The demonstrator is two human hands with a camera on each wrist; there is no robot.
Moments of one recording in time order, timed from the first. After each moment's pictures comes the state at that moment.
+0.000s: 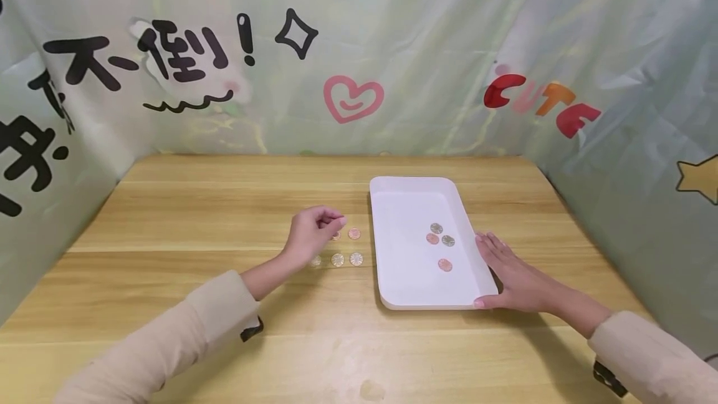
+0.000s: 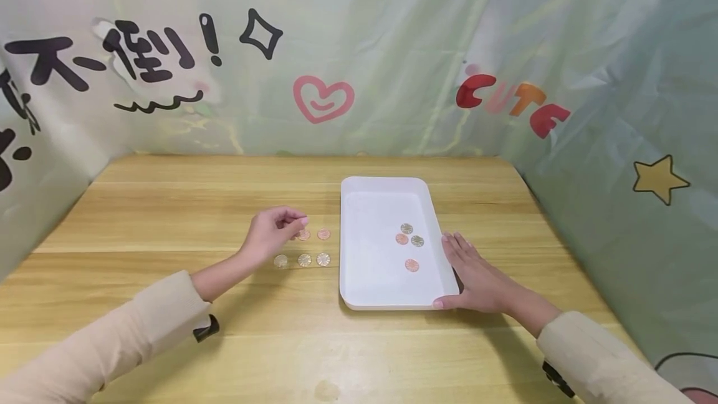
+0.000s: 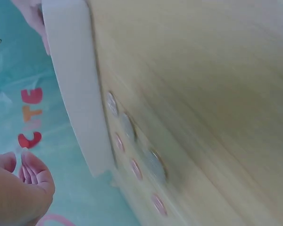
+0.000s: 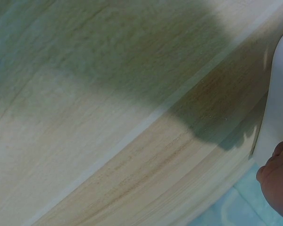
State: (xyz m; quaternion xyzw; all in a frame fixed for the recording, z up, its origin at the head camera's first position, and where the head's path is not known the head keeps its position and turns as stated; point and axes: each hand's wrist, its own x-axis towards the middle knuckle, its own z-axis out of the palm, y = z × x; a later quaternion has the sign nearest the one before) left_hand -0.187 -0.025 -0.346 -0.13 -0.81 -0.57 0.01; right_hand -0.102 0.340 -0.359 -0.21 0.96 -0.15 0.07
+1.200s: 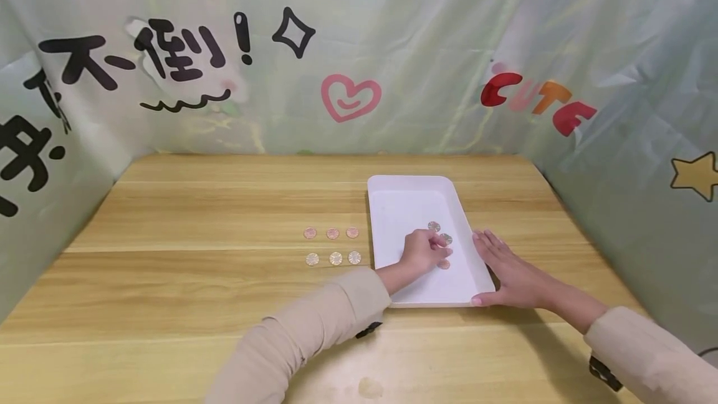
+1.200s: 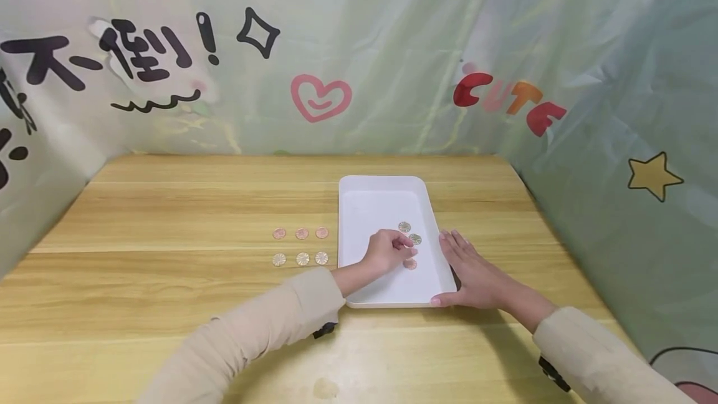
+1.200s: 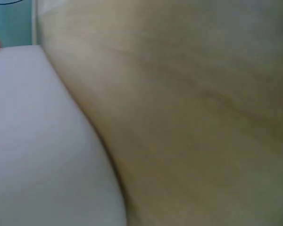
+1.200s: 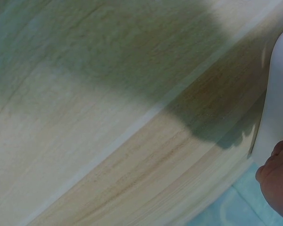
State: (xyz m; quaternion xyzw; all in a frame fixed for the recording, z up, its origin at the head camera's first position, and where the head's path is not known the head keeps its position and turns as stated) left_hand -0.170 0.148 -0.378 -0.14 -0.81 -0.55 -0.10; right_hand -0.103 0.339 -0.360 -0.22 0.96 -0.14 0.06
